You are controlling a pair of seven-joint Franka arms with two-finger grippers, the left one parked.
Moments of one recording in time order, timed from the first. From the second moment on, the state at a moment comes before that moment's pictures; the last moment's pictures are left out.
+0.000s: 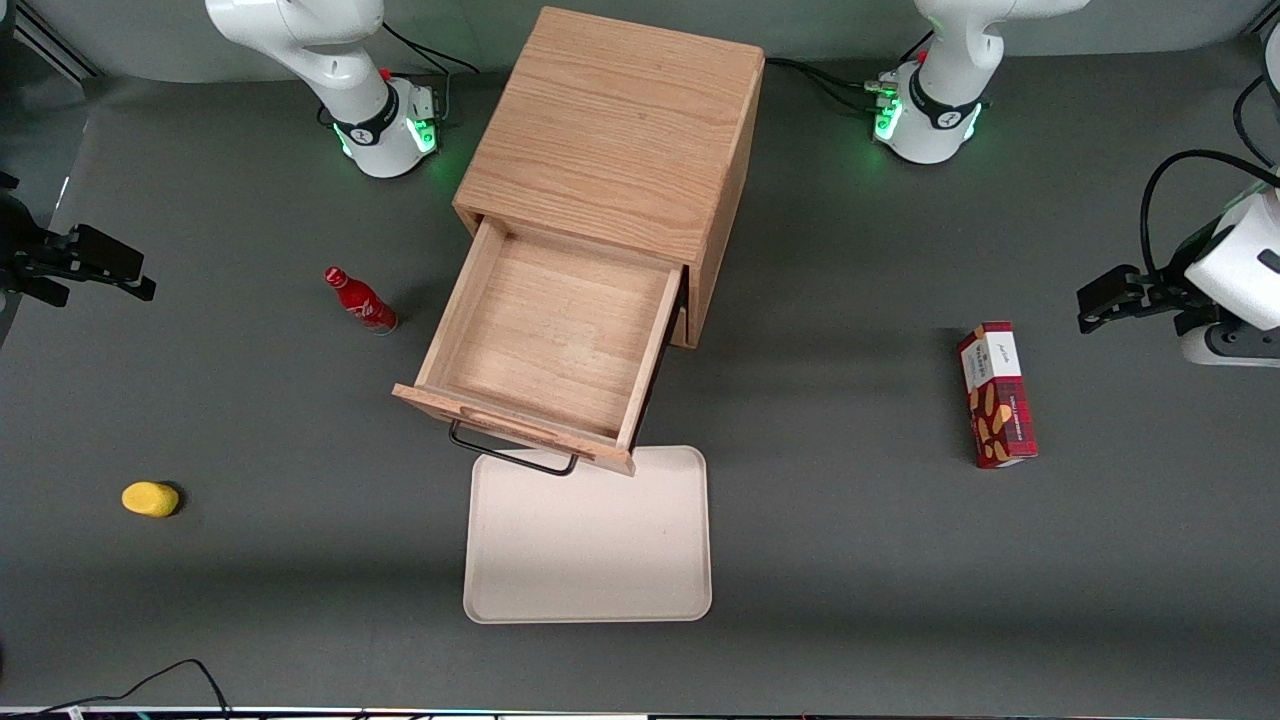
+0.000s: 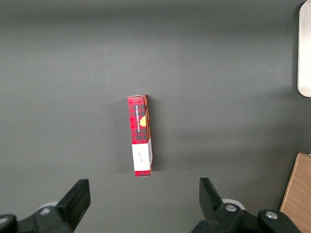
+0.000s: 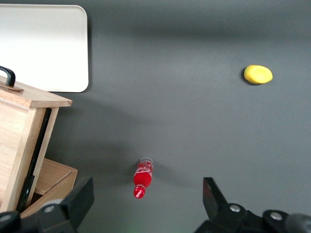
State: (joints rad) arm 0.02 0.02 -0.05 -1.50 0.02 1.53 -0.06
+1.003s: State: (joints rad) arm 0.23 0.27 -0.04 -1.29 0.14 1.71 0.08
